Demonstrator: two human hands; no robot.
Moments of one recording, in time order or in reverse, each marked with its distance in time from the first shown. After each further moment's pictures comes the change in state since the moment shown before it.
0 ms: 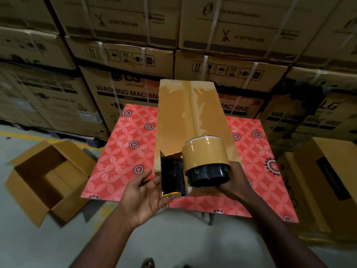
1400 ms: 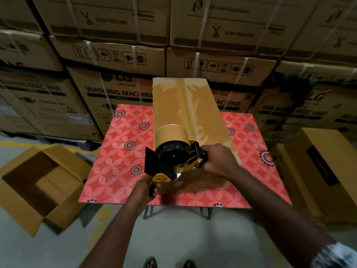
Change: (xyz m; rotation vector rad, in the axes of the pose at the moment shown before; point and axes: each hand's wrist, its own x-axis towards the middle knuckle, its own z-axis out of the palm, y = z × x) left_hand 0.080 -0.003 -0.078 0.614 0.497 0.116; right_hand 0.057 0.012 0.022 -0.640 -0.128 -0.045
